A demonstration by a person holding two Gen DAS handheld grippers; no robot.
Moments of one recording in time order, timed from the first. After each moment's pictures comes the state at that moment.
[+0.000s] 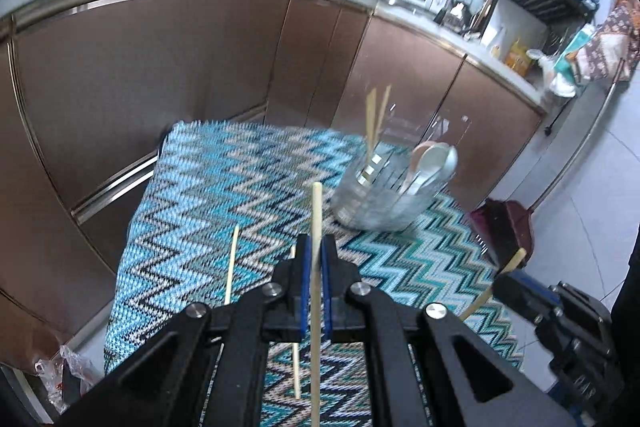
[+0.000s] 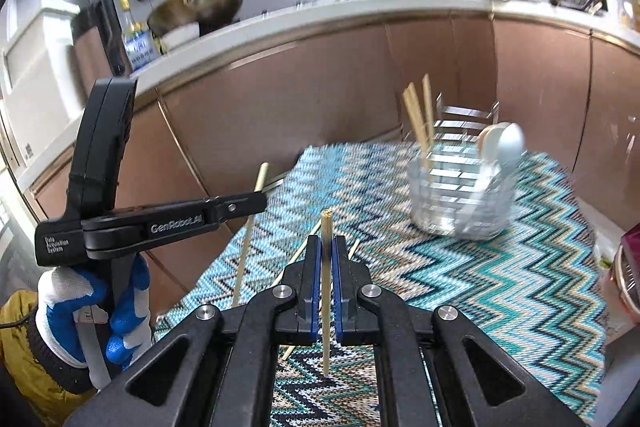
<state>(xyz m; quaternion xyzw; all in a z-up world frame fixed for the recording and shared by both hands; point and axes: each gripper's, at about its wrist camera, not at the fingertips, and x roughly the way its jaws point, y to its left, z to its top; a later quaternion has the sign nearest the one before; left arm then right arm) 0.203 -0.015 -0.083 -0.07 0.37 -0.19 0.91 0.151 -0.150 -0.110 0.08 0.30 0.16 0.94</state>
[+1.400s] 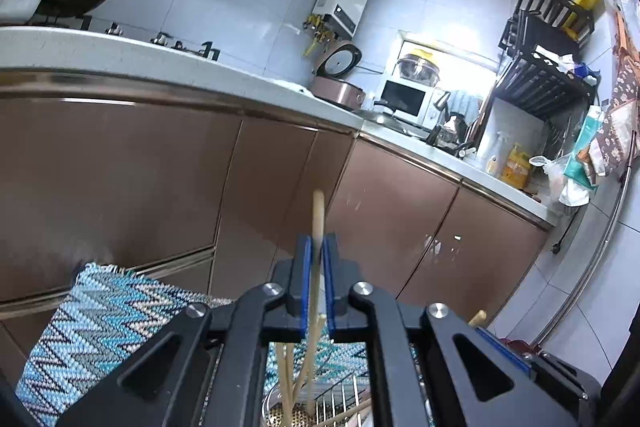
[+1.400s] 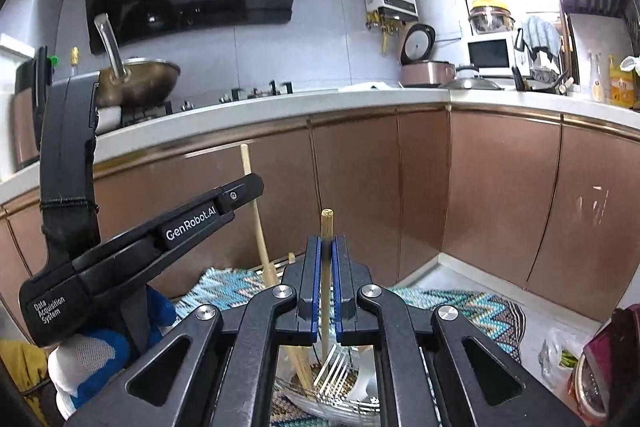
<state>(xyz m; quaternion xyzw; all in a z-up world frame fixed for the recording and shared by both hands) 0.356 -0.130 -0.057 -0.14 0.17 -0.17 0.96 0.297 -0.233 -0.077 0.03 0.17 0.08 0.98</state>
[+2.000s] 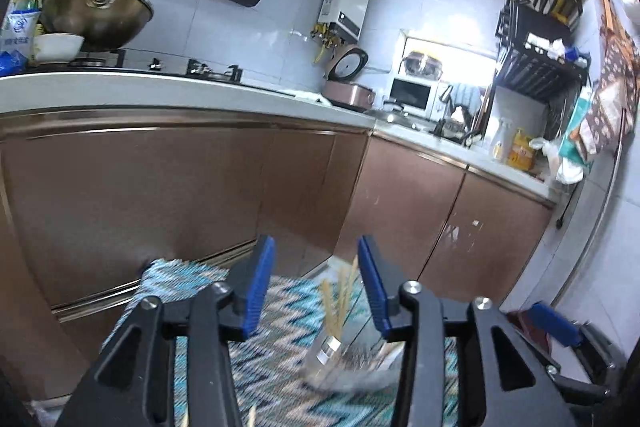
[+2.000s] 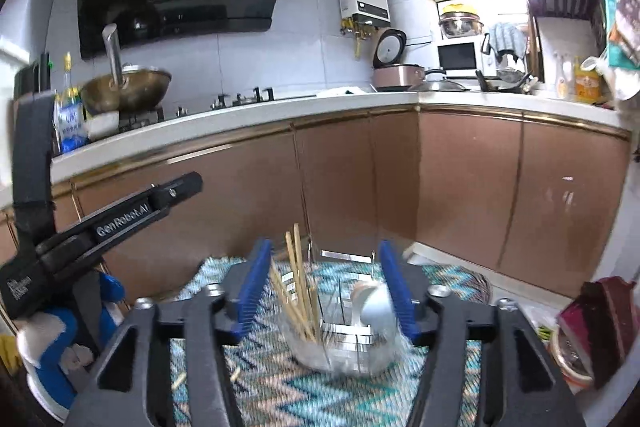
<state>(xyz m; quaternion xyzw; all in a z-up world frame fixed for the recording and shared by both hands) 0.247 -0.073 -0.034 -0.09 0.17 -0.13 0.97 0.201 -0.207 -0.060 0.02 0.18 0.01 0.98</state>
